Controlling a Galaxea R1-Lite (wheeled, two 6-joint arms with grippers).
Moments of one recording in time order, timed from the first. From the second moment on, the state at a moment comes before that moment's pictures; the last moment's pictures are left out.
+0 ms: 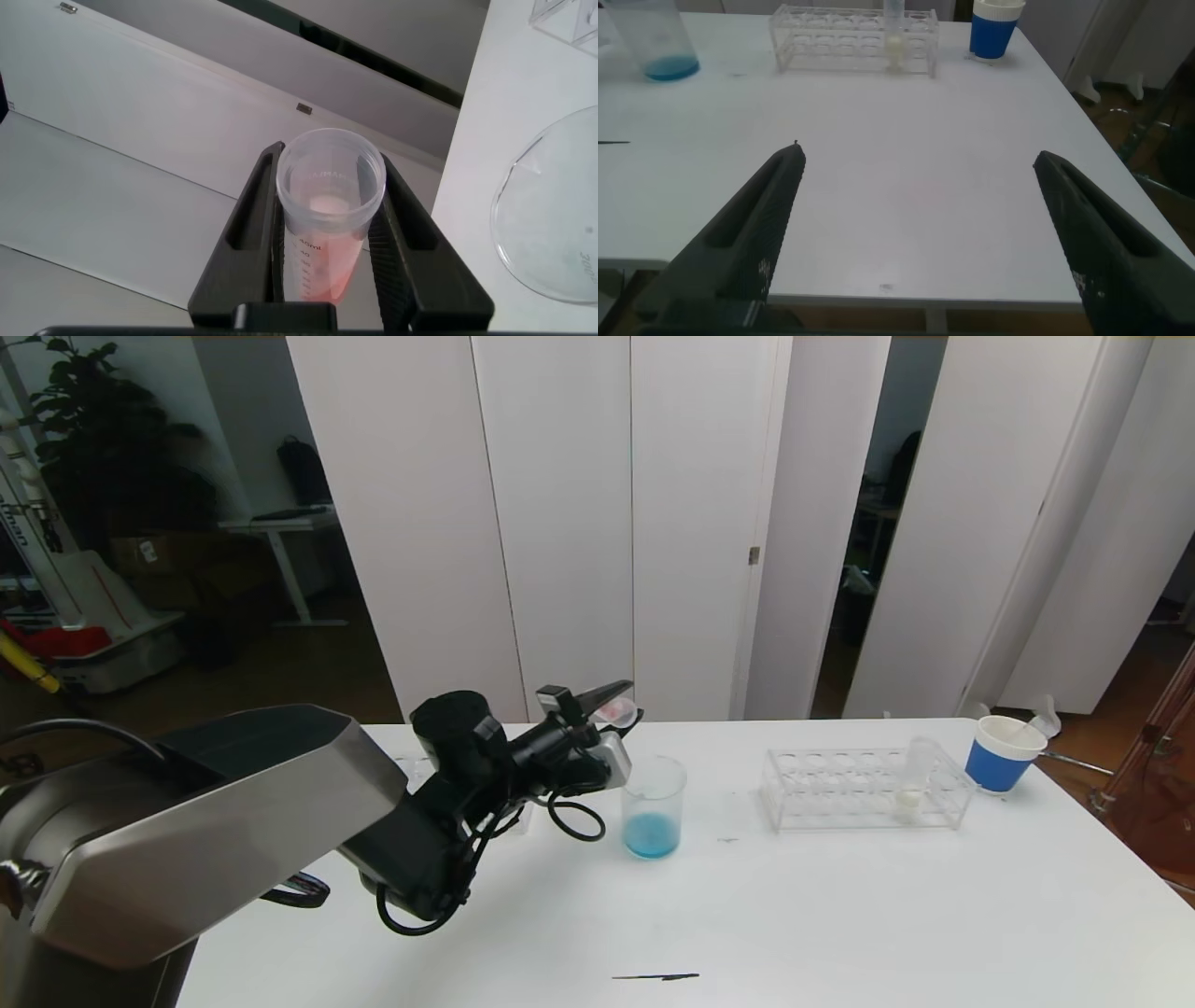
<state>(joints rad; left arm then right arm) -0.43 2.32 -1.03 -1.50 -0.42 1.11 0.00 0.00 -0.06 0.15 -0.01 0.00</state>
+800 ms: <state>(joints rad) -0.46 2.38 -1.06 -1.55 -0.36 1.34 0.00 0.00 -0.06 0.15 -0.01 0.00</state>
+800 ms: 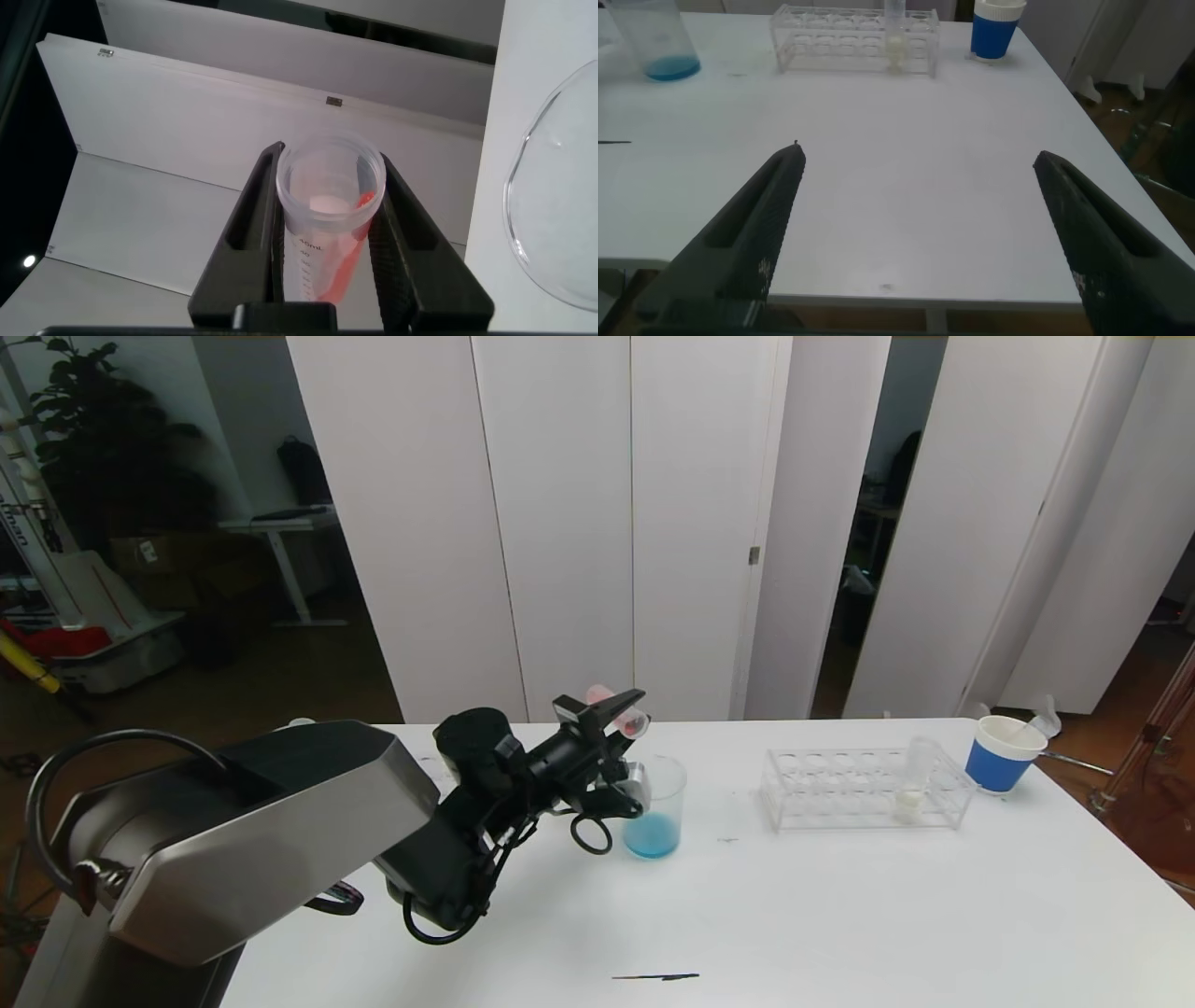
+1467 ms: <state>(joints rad) -0.44 2.41 -1.11 -1.55 -0.41 1.33 0.00 0.00 -0.06 0.15 -0.01 0.00</state>
